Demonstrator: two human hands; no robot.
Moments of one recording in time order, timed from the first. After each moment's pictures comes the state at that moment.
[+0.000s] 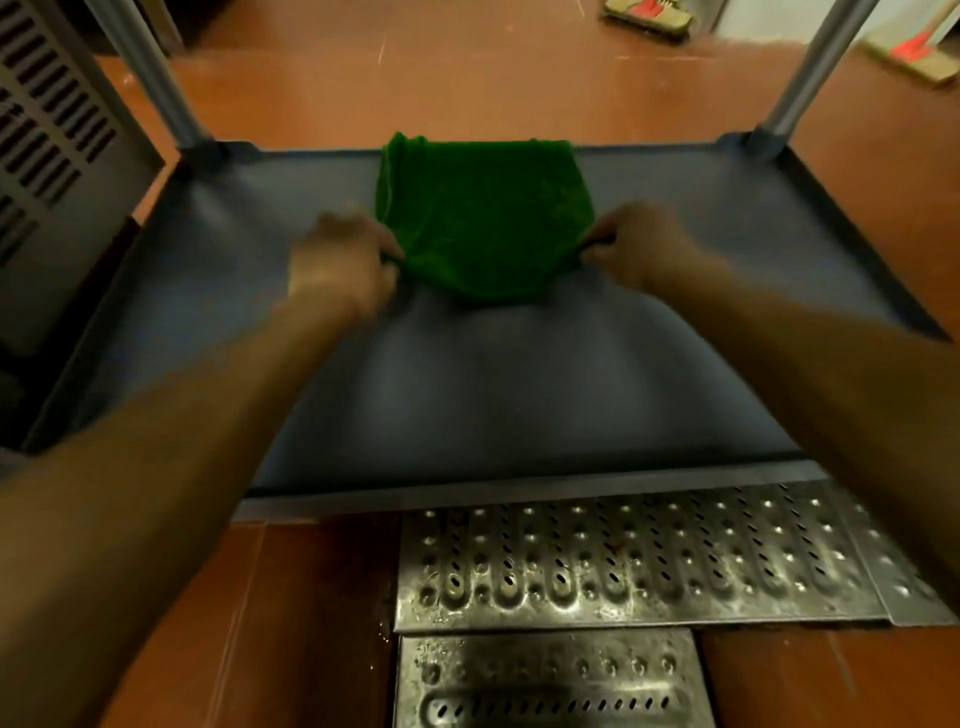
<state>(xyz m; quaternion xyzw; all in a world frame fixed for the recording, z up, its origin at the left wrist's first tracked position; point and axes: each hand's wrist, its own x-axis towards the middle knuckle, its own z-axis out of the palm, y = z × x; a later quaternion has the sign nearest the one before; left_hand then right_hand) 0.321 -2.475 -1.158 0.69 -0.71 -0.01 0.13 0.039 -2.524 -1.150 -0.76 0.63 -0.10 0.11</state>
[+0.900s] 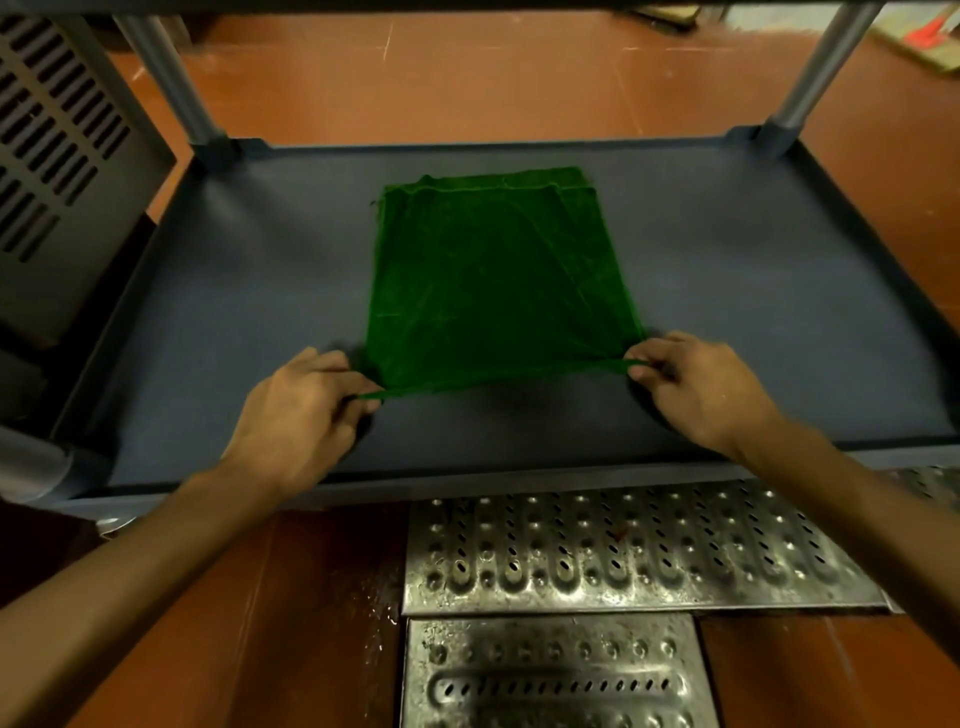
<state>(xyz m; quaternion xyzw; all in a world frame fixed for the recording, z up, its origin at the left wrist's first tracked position) 0.355 -2.342 -1.199 0.60 -0.78 -0.05 0.16 -0.009 -2.398 -1.199 -0.75 0.64 -0.08 0.16</state>
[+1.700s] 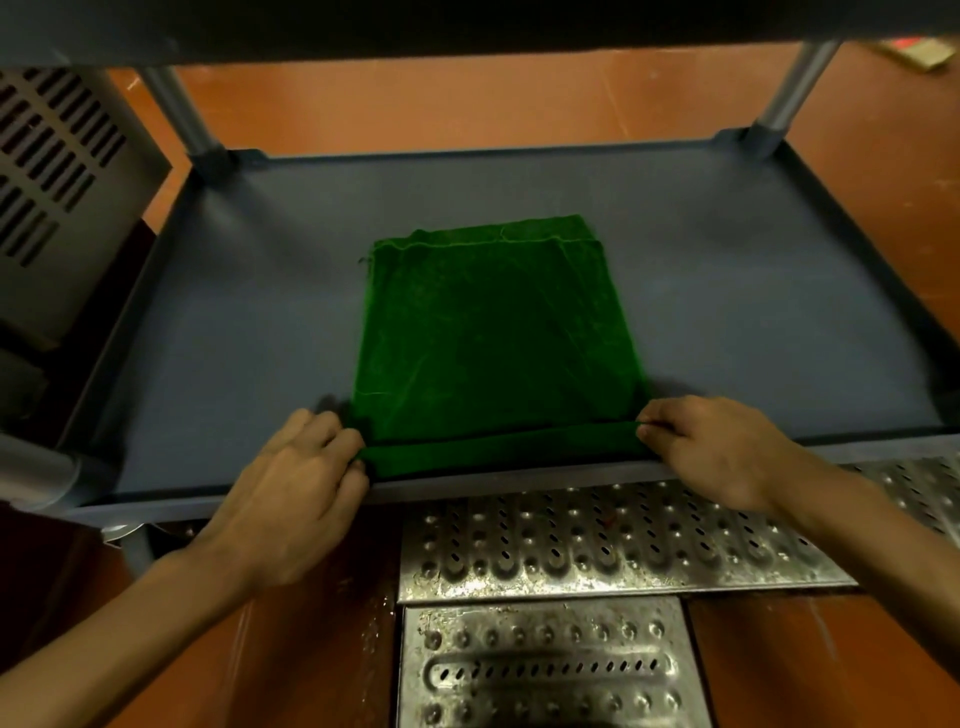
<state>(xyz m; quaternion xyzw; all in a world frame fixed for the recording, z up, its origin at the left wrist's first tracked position) 0.343 -2.280 -1.193 0.60 -0.79 -0.12 0.06 -0.026 -2.343 -1.191 -0.78 0.60 0.02 0.18</state>
